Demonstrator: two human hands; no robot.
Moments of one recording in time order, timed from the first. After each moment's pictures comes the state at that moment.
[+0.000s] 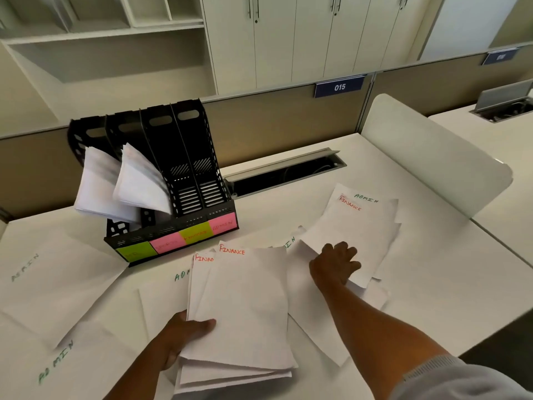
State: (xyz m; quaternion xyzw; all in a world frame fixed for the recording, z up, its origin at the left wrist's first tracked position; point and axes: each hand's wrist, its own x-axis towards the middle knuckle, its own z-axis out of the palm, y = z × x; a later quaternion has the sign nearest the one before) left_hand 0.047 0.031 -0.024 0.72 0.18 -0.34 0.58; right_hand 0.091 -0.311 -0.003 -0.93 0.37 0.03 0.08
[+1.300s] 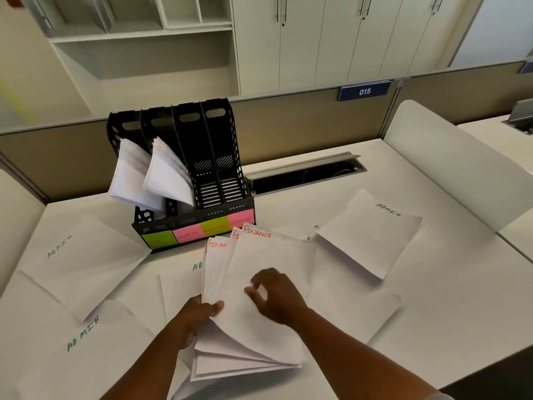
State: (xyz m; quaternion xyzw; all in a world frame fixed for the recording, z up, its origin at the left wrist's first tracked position) left_hand 0.047 0.023 -0.012 0.72 0.23 -0.29 0.58; right_hand 0.044 -0.199 -0.011 -0.94 -0.13 0.01 0.30
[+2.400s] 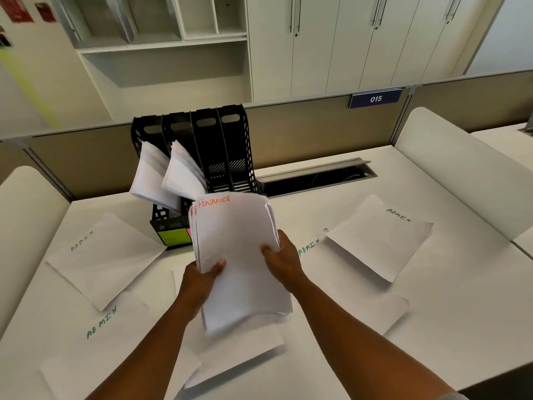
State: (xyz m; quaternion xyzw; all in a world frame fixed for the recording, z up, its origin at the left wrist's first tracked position) left_hand 0.067 0.021 0.033 0.75 0.19 -0.05 0.64; right_hand 0.088 -0.179 0.047 -0.80 0.07 -0.02 0.60
